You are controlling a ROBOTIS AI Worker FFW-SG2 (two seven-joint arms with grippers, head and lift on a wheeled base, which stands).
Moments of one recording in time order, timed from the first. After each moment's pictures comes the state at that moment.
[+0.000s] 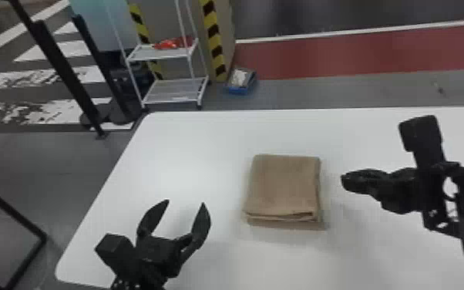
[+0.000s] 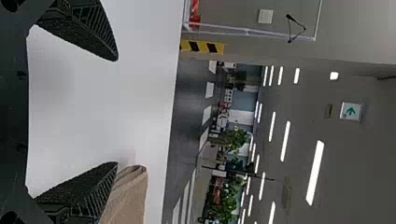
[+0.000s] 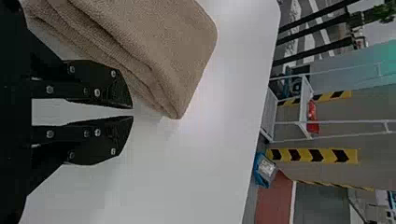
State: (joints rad) left arm 0.50 0.00 0.18 -1.81 0.19 -0.15 -0.30; right arm -0.09 -0.07 0.12 -1.85 0.16 0.96 0.64
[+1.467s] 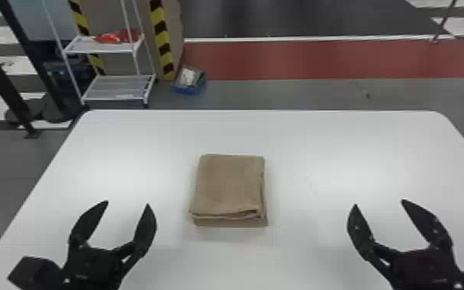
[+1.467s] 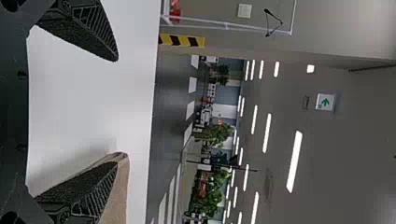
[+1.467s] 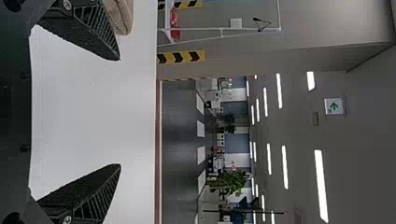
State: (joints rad) left arm 0.55 0.00 0.16 -1.85 0.19 -0.25 -0.29; right arm 0.58 -0.07 -0.06 -1.95 -0.12 -0.16 0.20
